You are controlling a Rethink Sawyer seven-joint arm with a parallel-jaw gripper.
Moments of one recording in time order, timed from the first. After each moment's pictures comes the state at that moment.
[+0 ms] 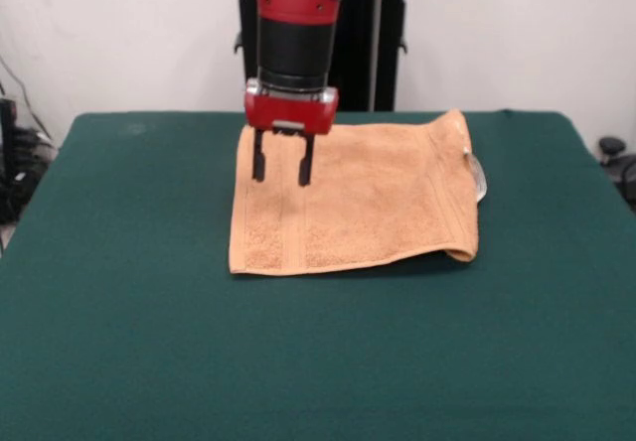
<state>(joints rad) -0.36 -0.56 -0.04 1.98 -0.25 -0.09 1.69</state>
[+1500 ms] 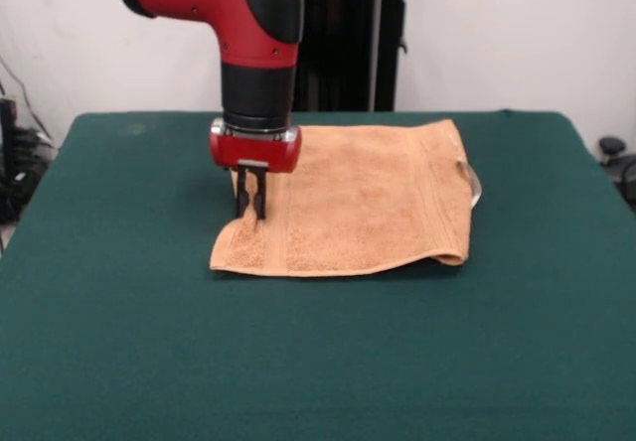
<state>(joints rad) -0.47 -0.45 0.01 1.89 -0.29 -0.12 1.69</state>
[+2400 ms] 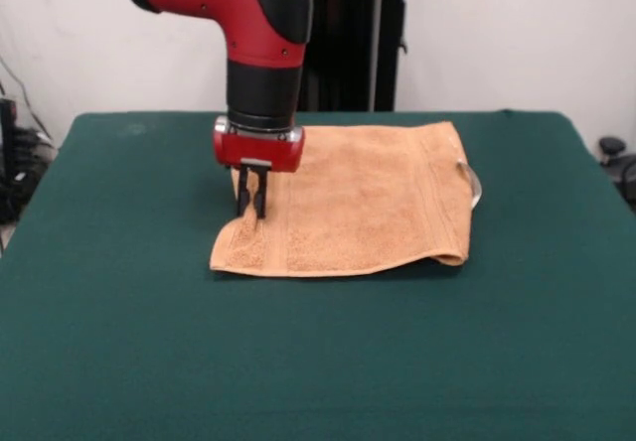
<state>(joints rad) -0.40 -0.45 -0.05 1.87 -0.29 -0.11 1.69</state>
